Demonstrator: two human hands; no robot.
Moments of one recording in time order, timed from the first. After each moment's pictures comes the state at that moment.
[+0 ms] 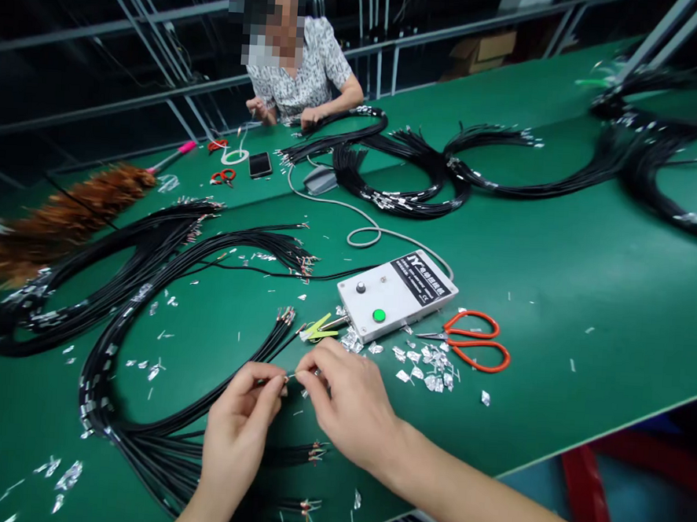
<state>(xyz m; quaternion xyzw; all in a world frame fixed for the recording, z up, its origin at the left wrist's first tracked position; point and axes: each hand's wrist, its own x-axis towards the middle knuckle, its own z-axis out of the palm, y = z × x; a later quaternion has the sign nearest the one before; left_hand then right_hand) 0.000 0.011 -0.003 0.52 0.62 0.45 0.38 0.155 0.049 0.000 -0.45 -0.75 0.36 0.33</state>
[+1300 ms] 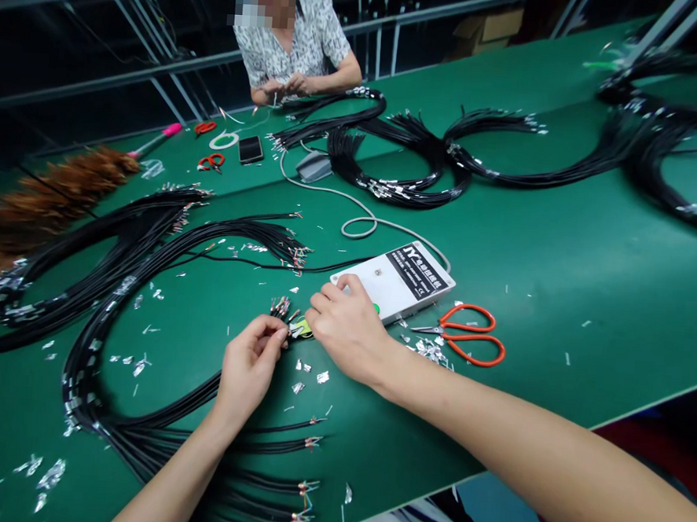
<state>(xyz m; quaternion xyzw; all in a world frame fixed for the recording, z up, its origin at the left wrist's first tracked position) -0.004 0.069 -0.023 0.55 0.62 0.40 0.39 0.168 0.117 0.003 -0.36 -0.92 -0.10 0.15</state>
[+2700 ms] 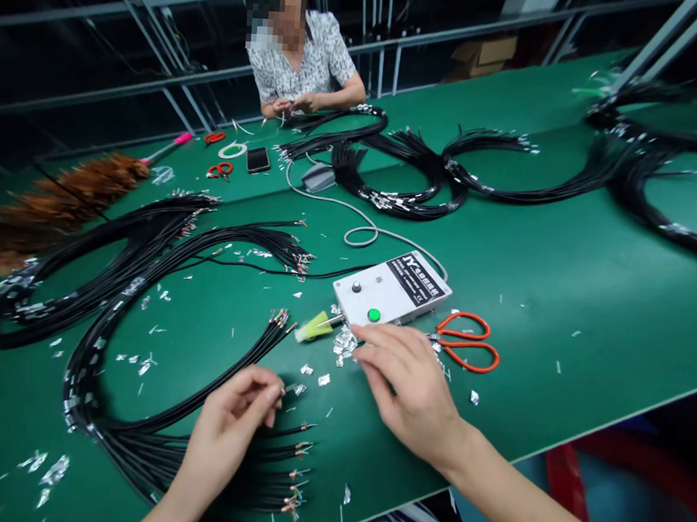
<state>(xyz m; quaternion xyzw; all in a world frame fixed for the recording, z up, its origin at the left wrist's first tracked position) -0.011 0.009 -0.005 0.53 0.61 0.37 0.45 0.222 0.051 -0.007 -0.41 -0.81 0.07 0.41</state>
